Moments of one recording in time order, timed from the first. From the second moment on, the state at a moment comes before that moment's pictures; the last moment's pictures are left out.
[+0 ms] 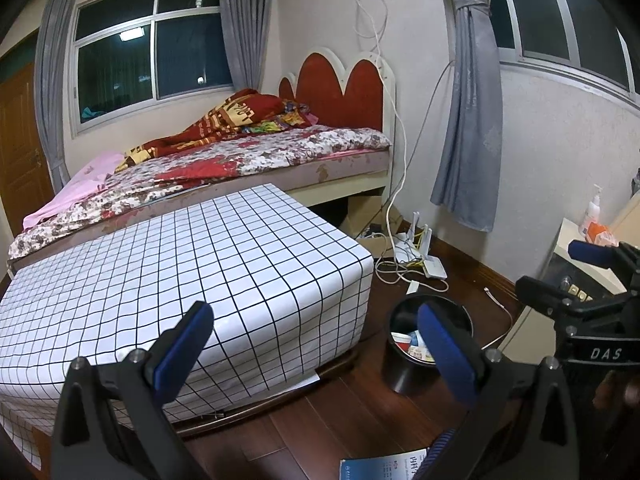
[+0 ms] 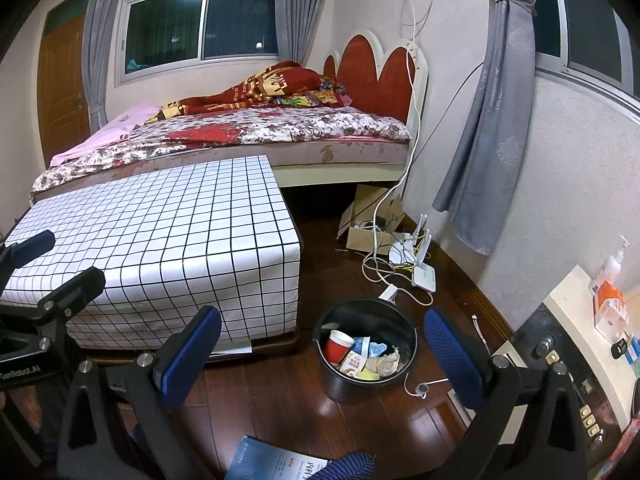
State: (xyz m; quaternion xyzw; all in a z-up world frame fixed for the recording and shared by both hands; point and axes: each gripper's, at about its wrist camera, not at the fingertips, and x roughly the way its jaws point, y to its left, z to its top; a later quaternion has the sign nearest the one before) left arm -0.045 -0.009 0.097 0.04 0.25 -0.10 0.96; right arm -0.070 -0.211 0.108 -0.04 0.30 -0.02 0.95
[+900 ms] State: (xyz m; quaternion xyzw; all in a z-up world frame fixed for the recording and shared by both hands) left arm -0.048 -0.011 0.100 0.04 0.25 -0.10 0.96; right arm -0.072 -0.208 0.108 -0.04 0.30 -0.03 0.95
